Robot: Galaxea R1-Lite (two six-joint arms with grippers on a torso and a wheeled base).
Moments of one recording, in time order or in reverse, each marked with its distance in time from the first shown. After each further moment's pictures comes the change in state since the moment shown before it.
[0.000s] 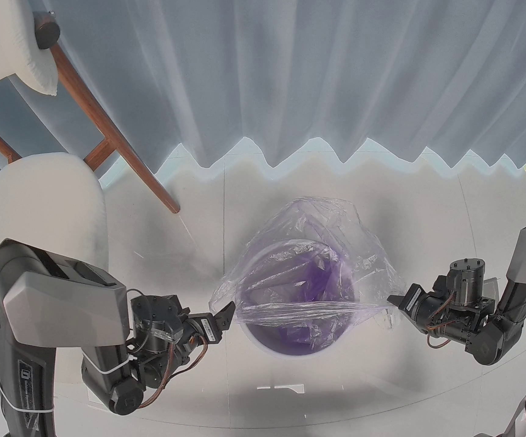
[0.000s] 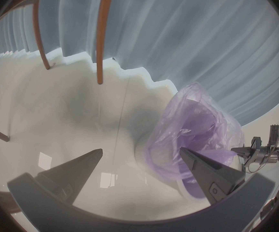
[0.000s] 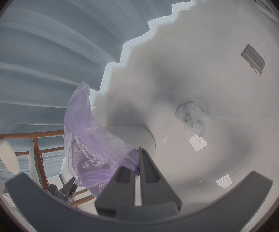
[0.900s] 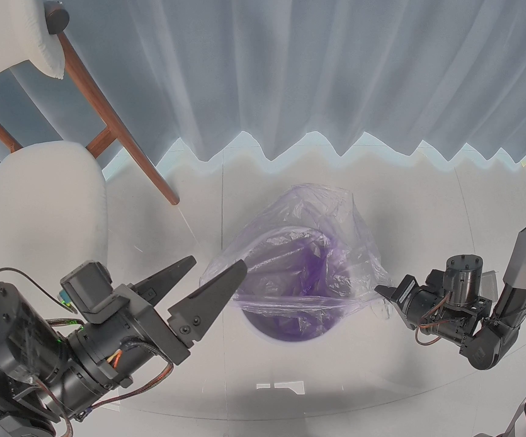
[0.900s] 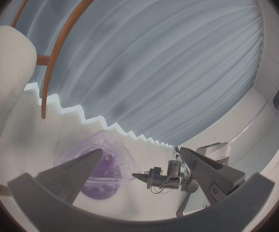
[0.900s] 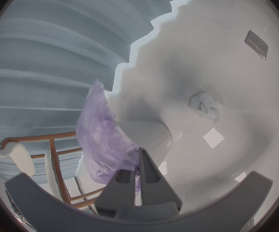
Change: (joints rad) left arm -0.265 -0.725 0.213 0.000 -0.132 0.002; right arm 0.073 -0.016 -0.004 -0.096 0.002 0.124
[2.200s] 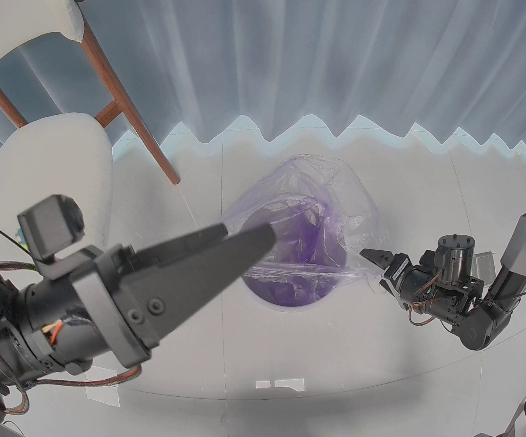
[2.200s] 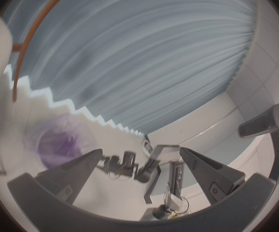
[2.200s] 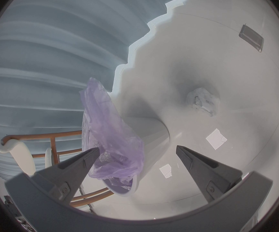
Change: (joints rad) left arm -0.037 -0.257 -0.277 0.480 -0.285 -0.088; right arm -0.013 0.011 -0.181 0.120 -0.002 0.013
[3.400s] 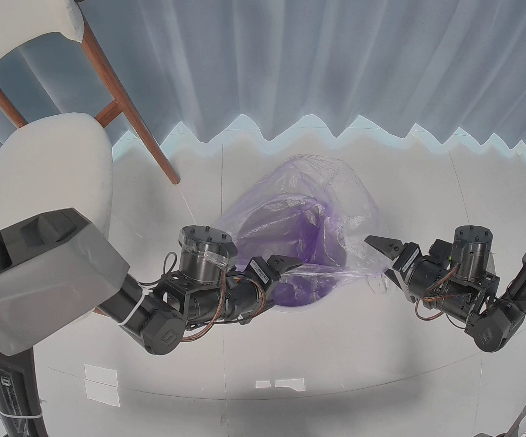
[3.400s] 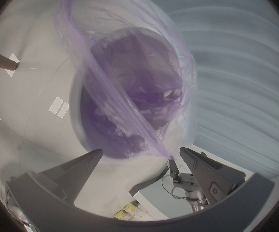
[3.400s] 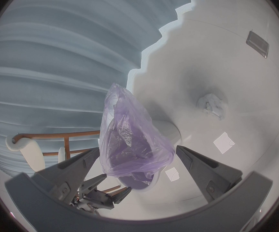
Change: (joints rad) left arm 0.244 0.858 -0.481 0.244 -0.054 -0.648; right arm 0.024 -0.125 0.052 -0.013 0.003 0.000
